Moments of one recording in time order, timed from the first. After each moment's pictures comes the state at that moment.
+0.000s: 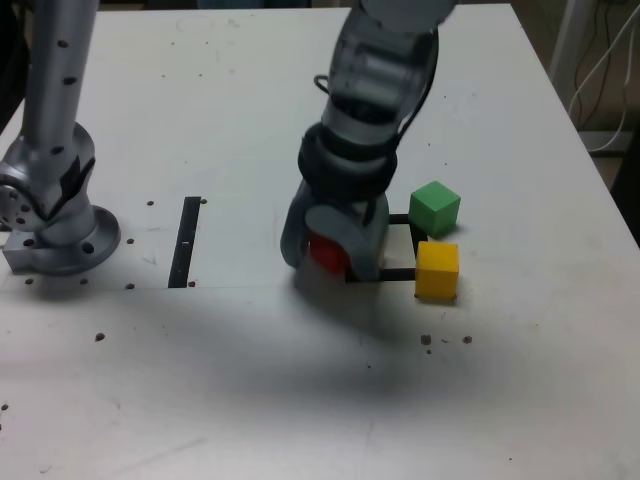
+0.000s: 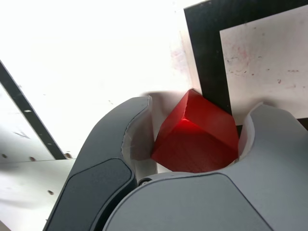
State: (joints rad) arm -0.22 2.01 -1.33 1.13 0.09 0.05
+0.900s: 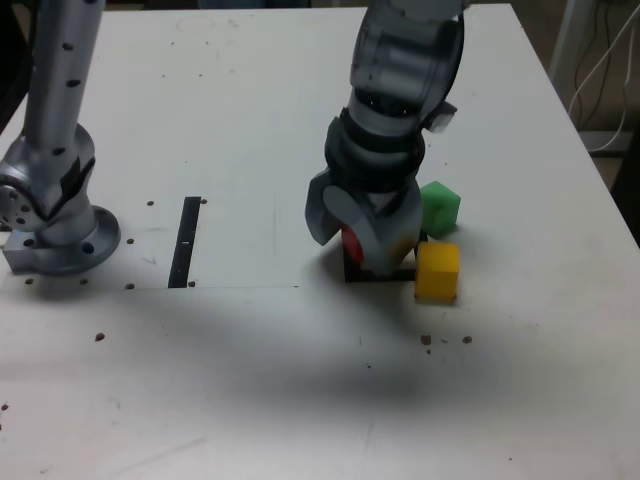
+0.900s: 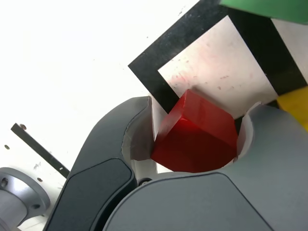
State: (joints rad) arm -0.22 2.05 -1.41 1.13 0.19 0.43
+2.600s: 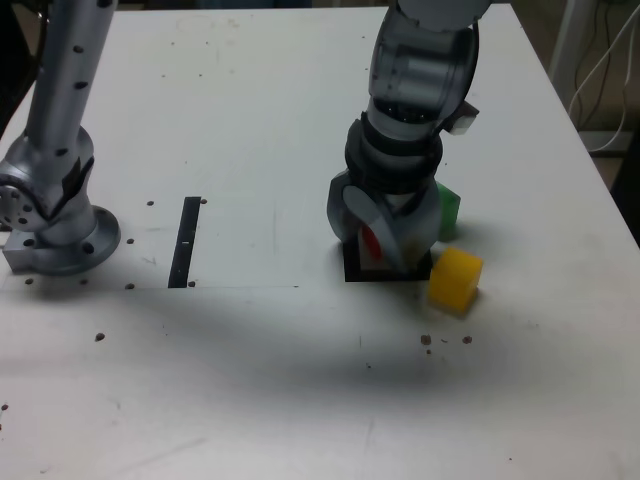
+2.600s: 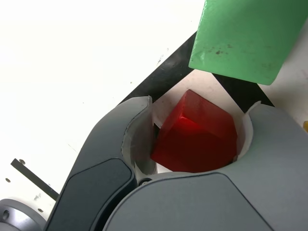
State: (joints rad) arm -0.18 2.08 -1.43 1.06 0.24 0.52
